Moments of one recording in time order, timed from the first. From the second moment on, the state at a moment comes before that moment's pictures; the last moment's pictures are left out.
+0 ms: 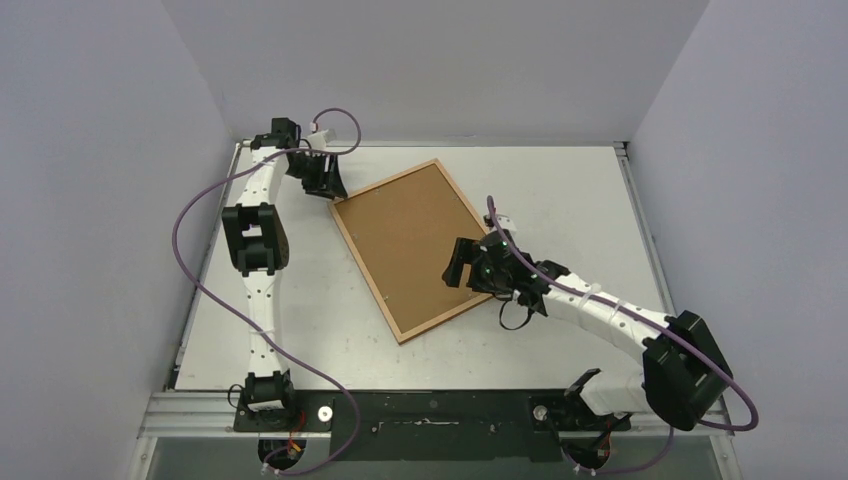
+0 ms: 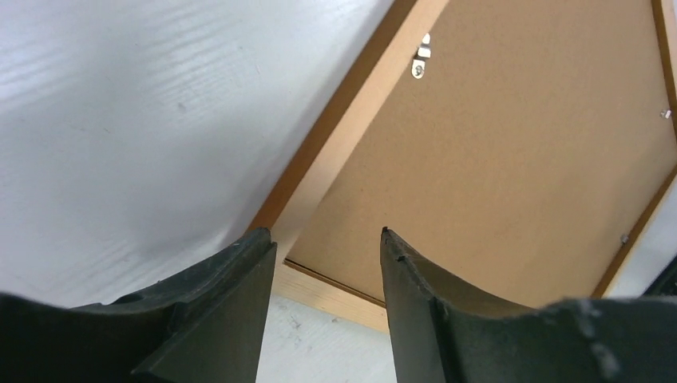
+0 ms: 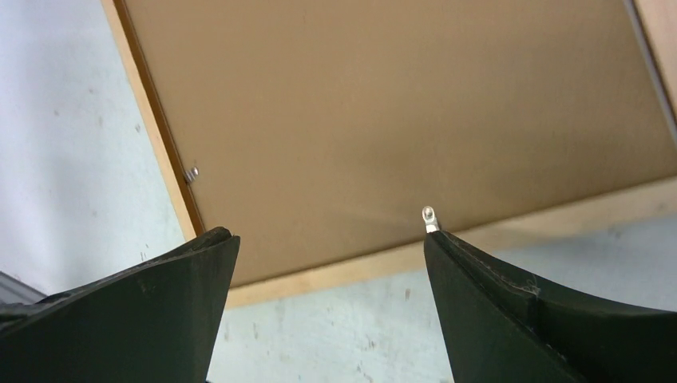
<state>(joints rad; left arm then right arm) 0.04 2.60 2.45 -1.09 0.66 0.19 0.67 1.34 0.83 -0.24 0.06 0.69</state>
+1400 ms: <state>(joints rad) 0.12 2.10 1.48 -0.92 0.65 0.38 0.58 1.41 0.85 -0.40 0.05 0.66</state>
